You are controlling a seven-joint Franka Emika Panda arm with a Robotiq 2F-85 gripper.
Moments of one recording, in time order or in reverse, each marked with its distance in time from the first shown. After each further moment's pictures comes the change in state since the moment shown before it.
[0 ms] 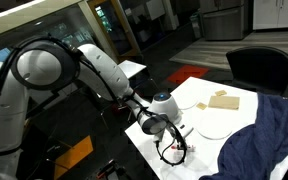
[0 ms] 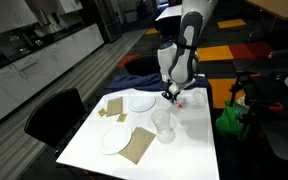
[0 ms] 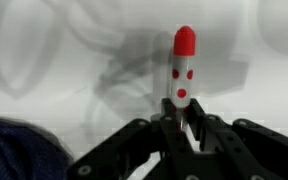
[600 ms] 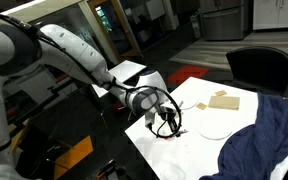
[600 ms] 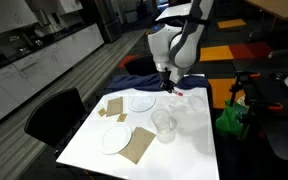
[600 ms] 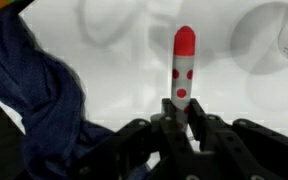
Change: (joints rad) arm 0.219 -0.230 -0.169 -0.075 -0.240 -0.210 -0.001
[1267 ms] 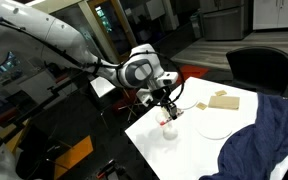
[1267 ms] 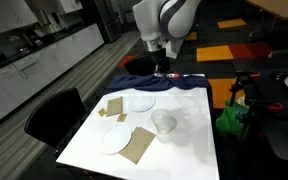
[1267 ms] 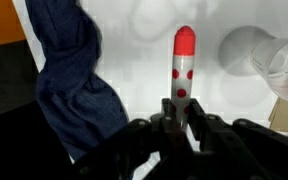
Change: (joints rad) arm -0.085 -0.209 0.096 0.063 -0.189 -0.284 -0.189
